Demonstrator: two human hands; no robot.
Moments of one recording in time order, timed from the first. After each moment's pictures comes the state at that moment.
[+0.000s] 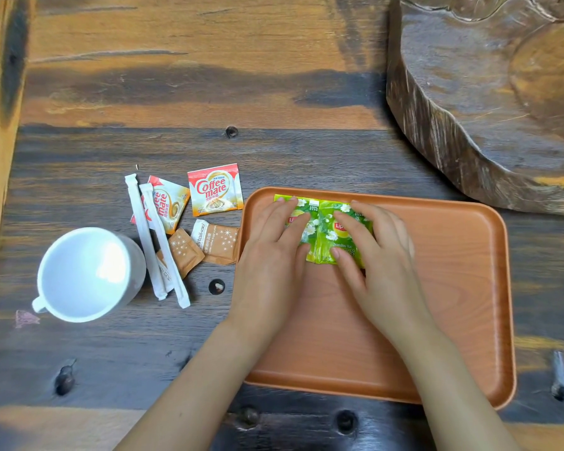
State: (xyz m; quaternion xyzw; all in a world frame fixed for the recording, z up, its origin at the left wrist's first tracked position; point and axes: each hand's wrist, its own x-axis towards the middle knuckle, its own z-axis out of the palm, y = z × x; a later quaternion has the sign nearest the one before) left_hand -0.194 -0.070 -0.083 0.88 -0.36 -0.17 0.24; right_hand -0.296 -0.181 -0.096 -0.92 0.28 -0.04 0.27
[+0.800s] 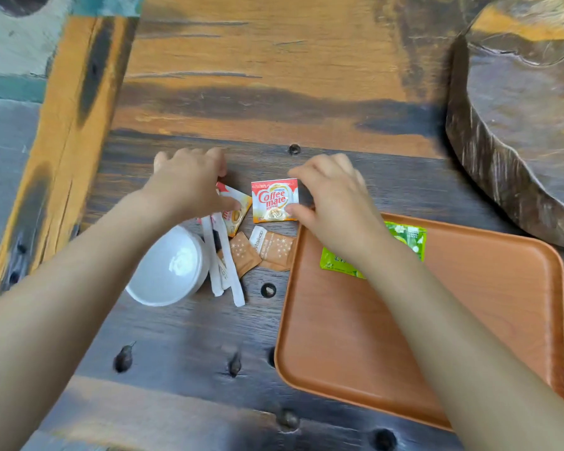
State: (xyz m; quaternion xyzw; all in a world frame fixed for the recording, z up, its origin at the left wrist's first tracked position) left_hand -0.024 -0.017 -0.046 0.93 -0.28 -0.24 -0.09; right_hand -0.161 -0.158 -0.062 -0.96 0.13 0.04 0.26
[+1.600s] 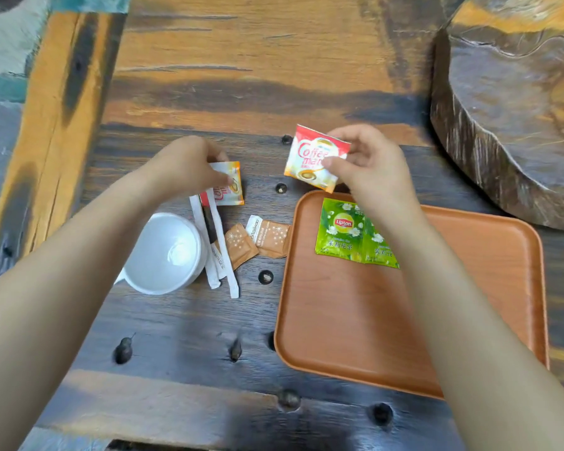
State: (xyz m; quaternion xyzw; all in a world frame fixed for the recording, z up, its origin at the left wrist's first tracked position) left_hand -0.017 -0.018 -0.044 0.92 -0.28 -0.27 0.08; right_hand -0.170 -0.180 -0.052 -0.71 0.31 -0.11 0.62
